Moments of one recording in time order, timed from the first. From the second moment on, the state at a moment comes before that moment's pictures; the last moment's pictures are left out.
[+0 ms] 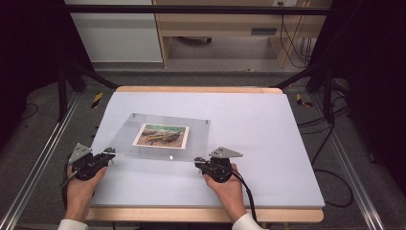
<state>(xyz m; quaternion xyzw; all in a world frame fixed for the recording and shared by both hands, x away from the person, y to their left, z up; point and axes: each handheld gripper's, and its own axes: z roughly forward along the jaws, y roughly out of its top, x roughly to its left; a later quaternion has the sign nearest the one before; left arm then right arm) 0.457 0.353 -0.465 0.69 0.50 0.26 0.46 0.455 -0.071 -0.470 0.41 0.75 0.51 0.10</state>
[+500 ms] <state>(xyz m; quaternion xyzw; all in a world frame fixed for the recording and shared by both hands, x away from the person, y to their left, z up) 0.456 0.353 -0.465 0.68 0.51 0.25 0.46 0.456 -0.069 -0.470 0.40 0.75 0.50 0.13</state>
